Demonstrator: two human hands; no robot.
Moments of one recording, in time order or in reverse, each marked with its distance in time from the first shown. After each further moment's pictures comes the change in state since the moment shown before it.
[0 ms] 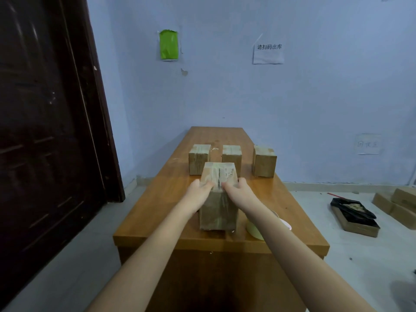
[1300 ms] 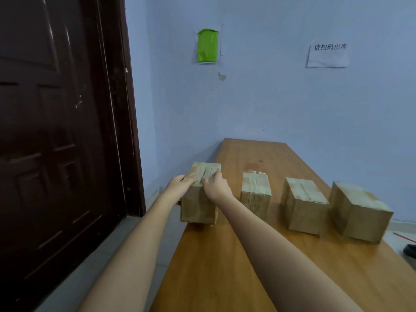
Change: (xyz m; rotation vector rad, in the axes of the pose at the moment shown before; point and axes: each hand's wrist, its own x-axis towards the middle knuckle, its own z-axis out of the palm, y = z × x) left_hand 0.278 -0.070 -0.196 -0.025 0.208 -0.100; right_hand 0.265 -0.105 0.216 -0.334 -0.093 -0.087
